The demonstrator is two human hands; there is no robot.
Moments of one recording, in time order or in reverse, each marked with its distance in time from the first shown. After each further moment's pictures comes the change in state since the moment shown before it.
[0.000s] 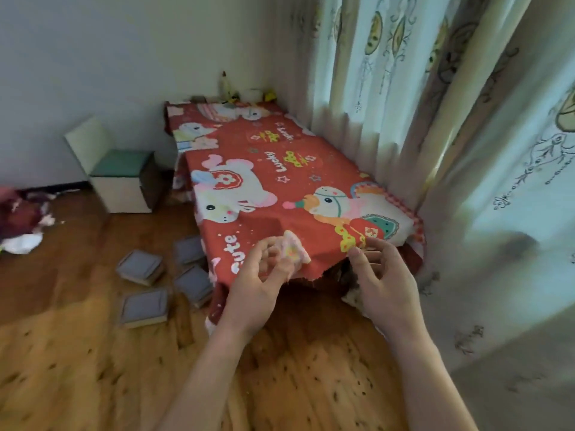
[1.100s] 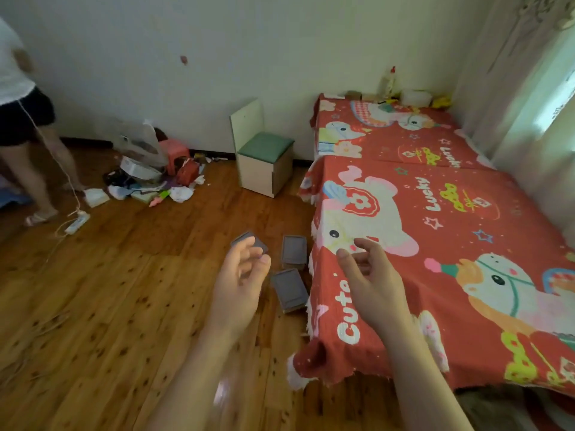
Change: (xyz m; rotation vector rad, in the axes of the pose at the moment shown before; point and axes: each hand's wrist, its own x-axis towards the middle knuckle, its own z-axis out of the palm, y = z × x) left_hand 0.136 -0.068 -0.223 0.060 0.669 -0.098; right_hand 0.146 -0.086 0.319 0.019 -0.557 -0.177
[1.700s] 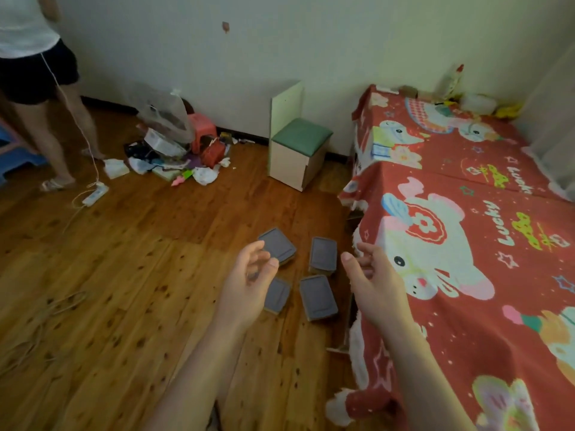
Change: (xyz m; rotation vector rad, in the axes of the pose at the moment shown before) left_hand 0.143 -0.082 -0.144 -0.014 0.001 -0.136; right_hand 0.087 -0.065 0.201 -0.105 -0.125 -0.011
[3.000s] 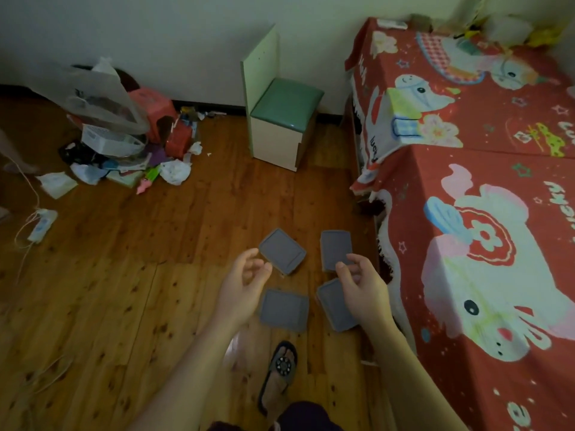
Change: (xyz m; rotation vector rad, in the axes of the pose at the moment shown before) left_hand 0.354 -0.078 -0.039 0.176 -0.215 -0.216; right_hand 0.256 0.012 0.204 0.057 -0.013 0.373
